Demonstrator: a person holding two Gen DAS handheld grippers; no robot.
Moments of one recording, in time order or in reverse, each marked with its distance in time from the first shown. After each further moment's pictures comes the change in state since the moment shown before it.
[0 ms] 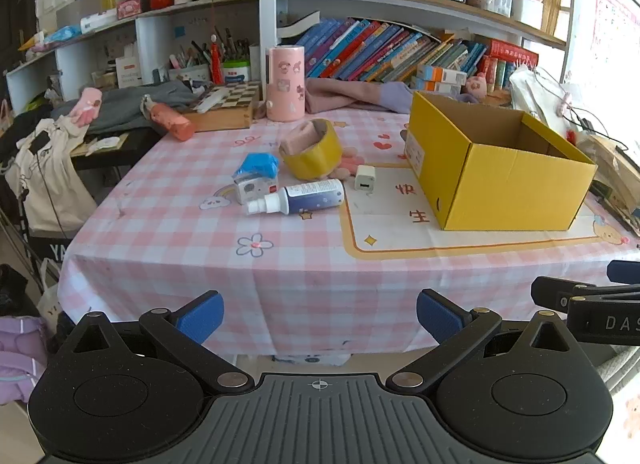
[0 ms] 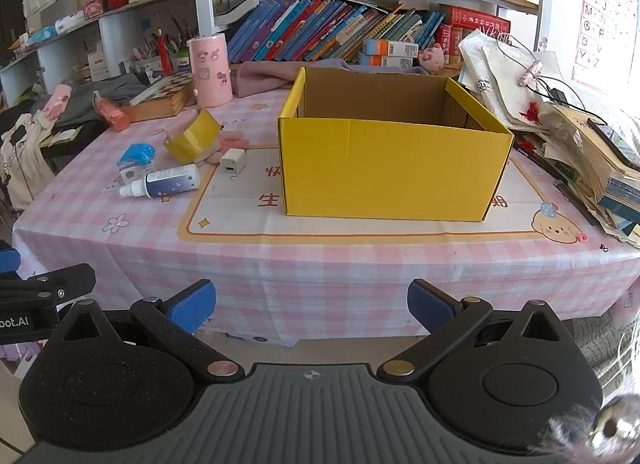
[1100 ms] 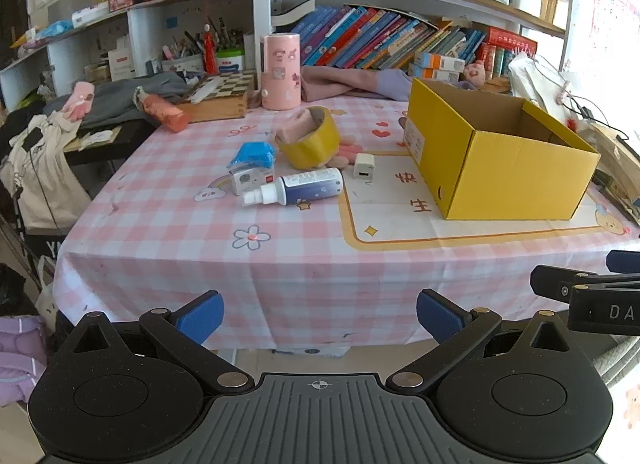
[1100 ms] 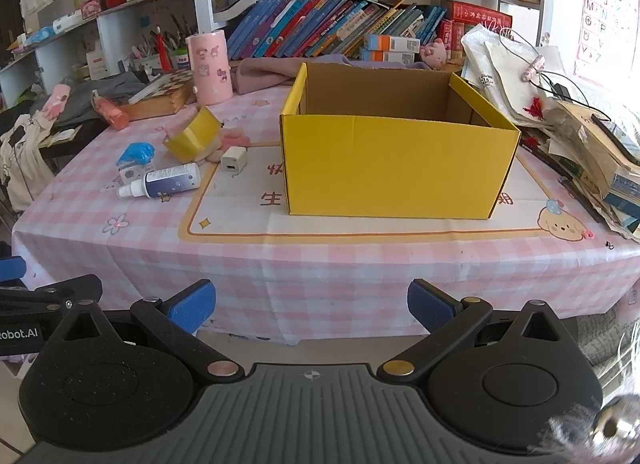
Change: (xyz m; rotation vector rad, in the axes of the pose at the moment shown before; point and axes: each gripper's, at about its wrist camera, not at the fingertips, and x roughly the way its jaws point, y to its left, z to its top) left arm 0.010 0.001 0.002 0.015 0.035 -0.010; right arm 0.008 0.003 0.003 0.011 0.011 0.002
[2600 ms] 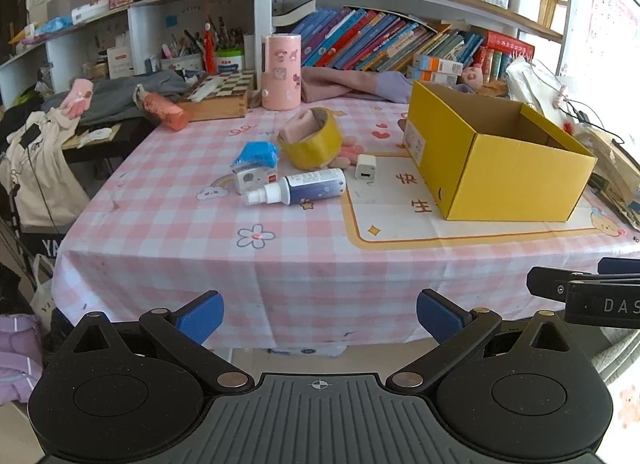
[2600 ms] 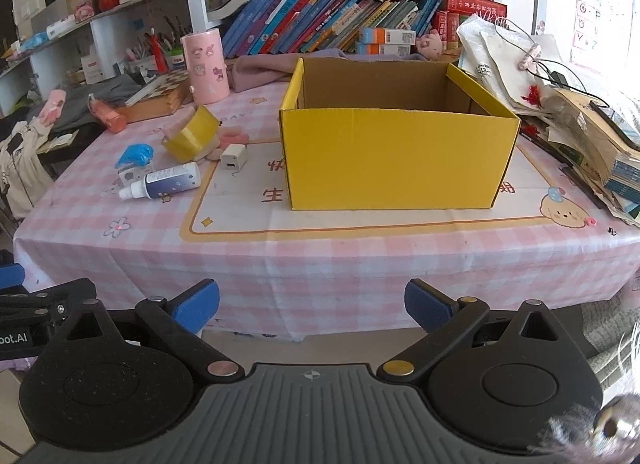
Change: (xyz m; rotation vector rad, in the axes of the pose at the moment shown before) left arm -0.005 0.013 -0.002 -0.009 -0.003 -0.022; right arm 0.000 0.002 -0.002 0.042 0.016 0.002
